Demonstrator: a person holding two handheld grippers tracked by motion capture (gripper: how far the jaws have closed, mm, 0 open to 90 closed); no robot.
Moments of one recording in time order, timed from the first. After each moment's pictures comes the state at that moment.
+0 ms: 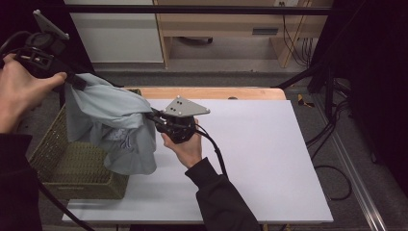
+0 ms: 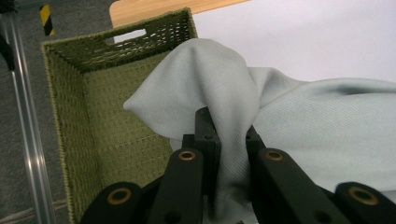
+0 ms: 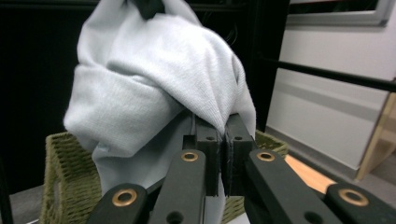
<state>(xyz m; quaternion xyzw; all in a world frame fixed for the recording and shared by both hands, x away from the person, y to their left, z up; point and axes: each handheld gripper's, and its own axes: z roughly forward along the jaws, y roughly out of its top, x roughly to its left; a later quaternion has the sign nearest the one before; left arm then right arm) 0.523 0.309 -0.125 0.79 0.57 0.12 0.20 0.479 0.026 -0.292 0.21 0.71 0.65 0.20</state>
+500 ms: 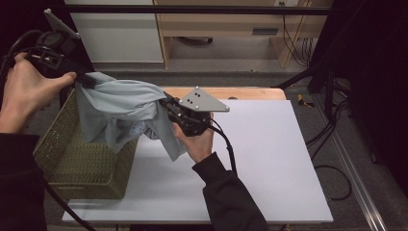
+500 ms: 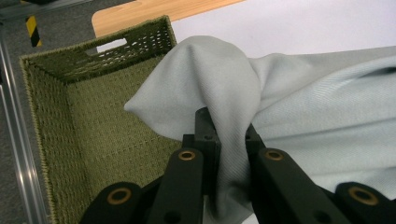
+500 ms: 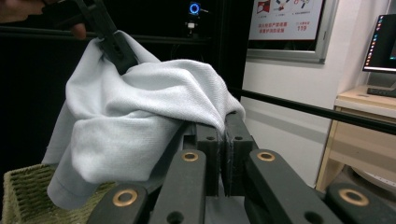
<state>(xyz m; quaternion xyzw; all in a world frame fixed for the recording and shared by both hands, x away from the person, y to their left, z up) 0.521 0.289 -0.121 0.80 0.55 0.12 0.21 0.471 -0.002 -0.262 0.23 0.66 0.67 0.26</state>
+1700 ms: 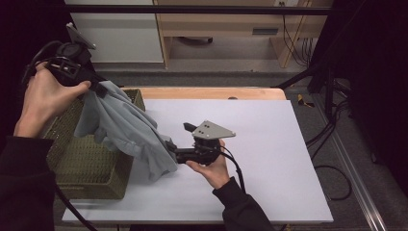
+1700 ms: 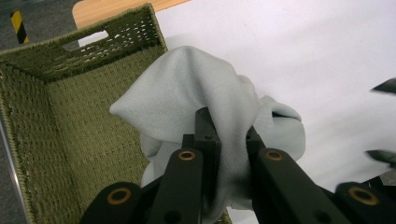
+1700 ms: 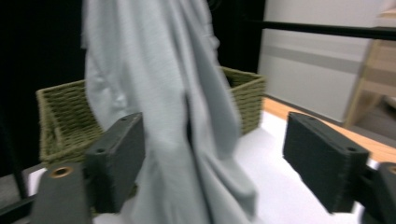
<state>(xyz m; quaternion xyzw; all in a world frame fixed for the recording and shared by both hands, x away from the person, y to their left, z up) 0.528 0.274 -0.147 0.81 0.54 0.11 0.20 0.454 -0.034 -0.346 0.27 0.72 0.61 0.18</state>
